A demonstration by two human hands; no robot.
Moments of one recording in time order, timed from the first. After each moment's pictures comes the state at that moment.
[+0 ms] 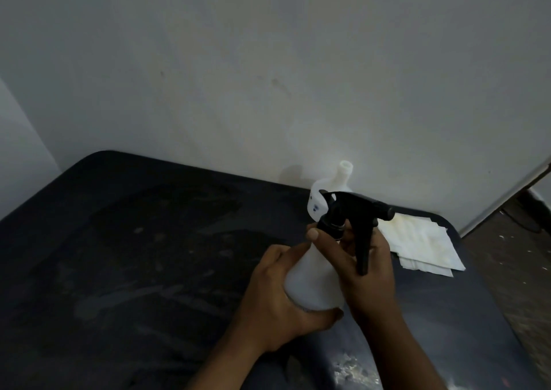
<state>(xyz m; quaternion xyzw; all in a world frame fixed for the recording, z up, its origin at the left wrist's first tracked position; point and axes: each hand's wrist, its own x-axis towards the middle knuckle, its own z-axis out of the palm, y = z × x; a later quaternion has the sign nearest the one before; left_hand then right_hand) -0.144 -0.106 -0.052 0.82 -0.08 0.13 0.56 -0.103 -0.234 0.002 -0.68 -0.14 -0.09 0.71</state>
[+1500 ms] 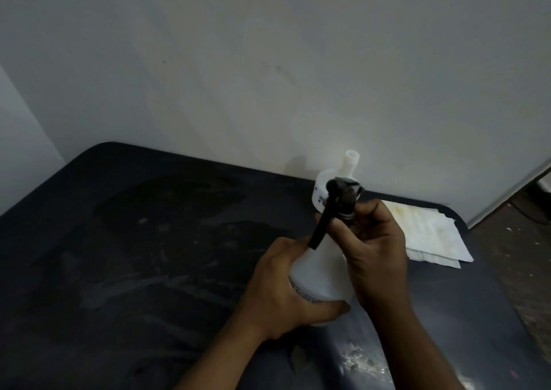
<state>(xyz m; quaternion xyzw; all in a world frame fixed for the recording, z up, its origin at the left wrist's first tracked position) -0.144 -0.102 -0.052 0.83 -0.08 0.08 0.55 -0.093 -0.234 -0.005 -0.64 -0.15 -0.11 0.75</state>
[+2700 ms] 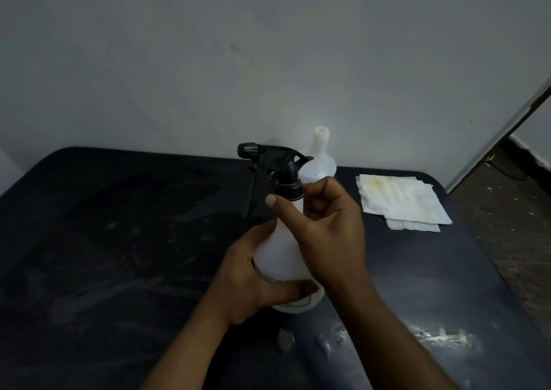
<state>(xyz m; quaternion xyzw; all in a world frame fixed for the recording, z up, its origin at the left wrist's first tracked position) -0.140 -0.088 -0.053 0.73 -0.09 -0.03 0.68 -0.111 -0.214 0.008 -0.68 -0.11 -0.10 0.72</state>
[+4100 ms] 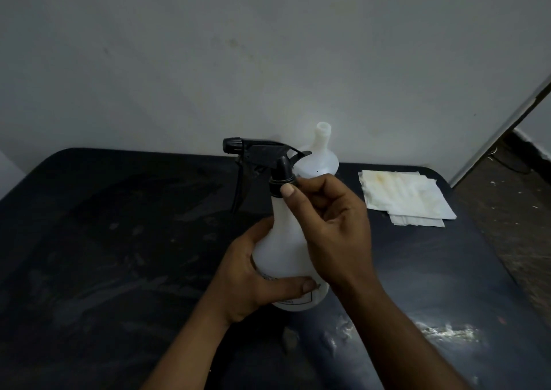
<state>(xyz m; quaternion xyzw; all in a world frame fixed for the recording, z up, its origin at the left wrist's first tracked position) -0.139 -0.086 -0.049 0.69 -0.12 -0.04 0.71 -0.112 -0.216 0.006 -0.65 -0.13 -0.10 0.74</state>
